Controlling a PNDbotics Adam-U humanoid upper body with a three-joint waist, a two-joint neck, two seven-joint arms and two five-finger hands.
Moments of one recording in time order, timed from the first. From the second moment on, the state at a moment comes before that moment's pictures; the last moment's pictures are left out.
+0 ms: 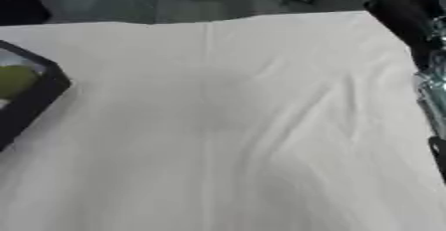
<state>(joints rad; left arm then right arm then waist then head) -0.56 0.50 0.00 -1.57 0.13 0.12 0.43 -0.59 -0.56 0.03 -1.90 -0.20 0.35 -0.24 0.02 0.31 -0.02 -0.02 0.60</state>
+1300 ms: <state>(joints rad) -0.44 0.31 0.03 -1.64 0.27 -0.03 0.37 -0.46 -0.50 -0.02 -1.79 -0.37 0.25 -0.25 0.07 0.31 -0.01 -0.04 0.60</state>
